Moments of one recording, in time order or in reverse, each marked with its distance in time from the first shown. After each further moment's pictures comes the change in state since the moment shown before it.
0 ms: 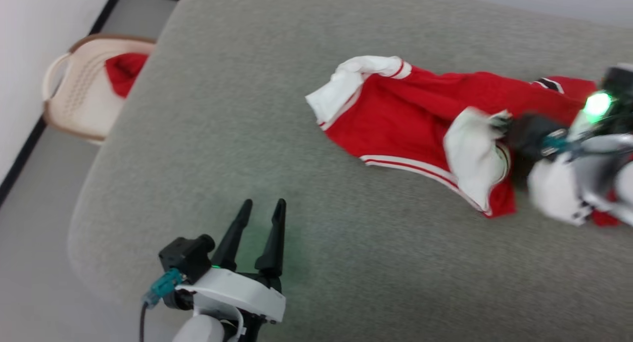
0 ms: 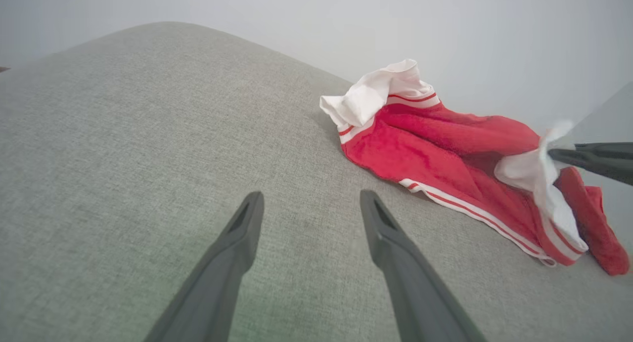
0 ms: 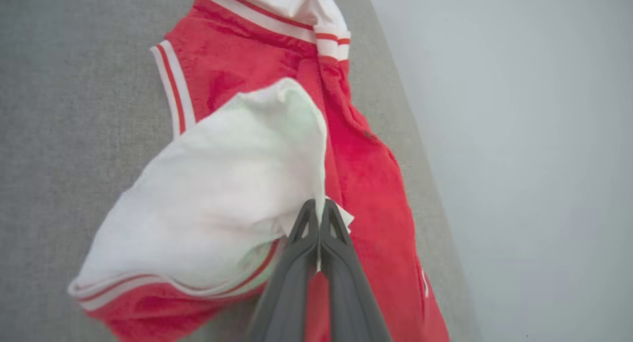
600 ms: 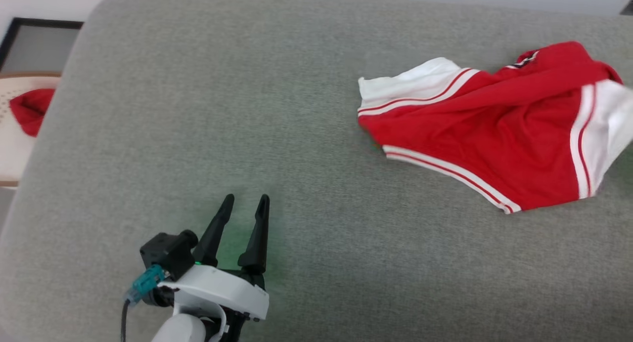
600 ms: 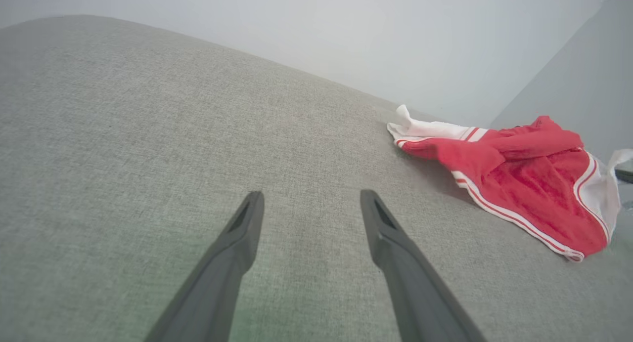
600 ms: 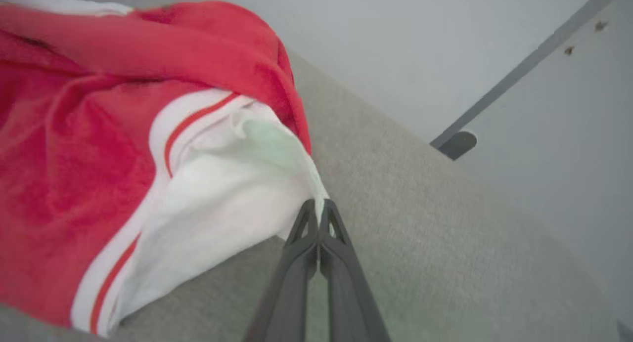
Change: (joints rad) left arm 0.019 0.069 0.014 -0.091 0.014 0.043 0.049; right arm 0.269 -0.132 -0.382 0.329 0.276 0.000 -0.225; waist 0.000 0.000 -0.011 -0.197
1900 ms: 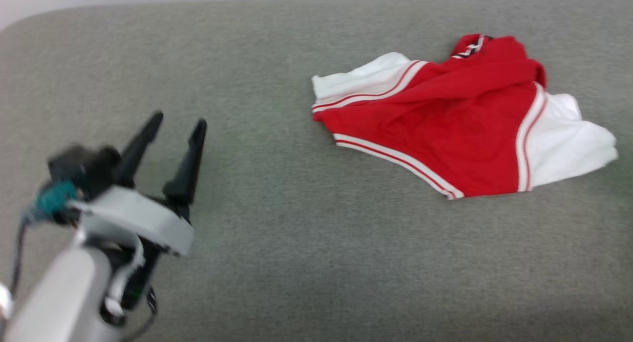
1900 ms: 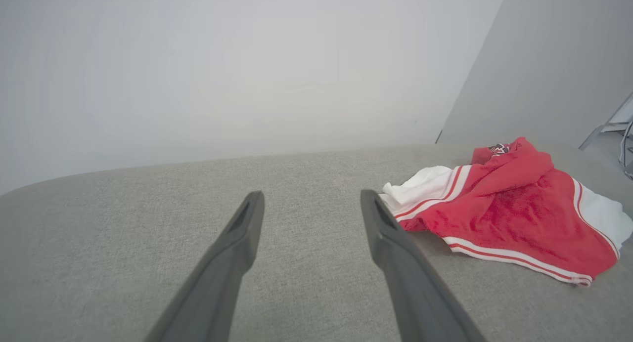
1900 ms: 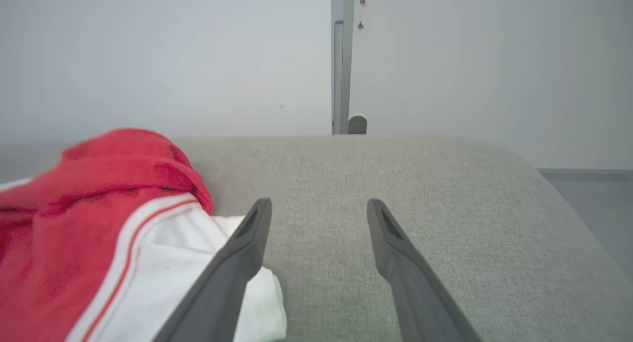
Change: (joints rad) left arm -0.164 0.265 0.075 -0.192 0.009 -0.004 0.234; right arm 0.237 0.220 -0.442 0.124 0.116 0.000 -0.204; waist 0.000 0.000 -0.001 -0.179
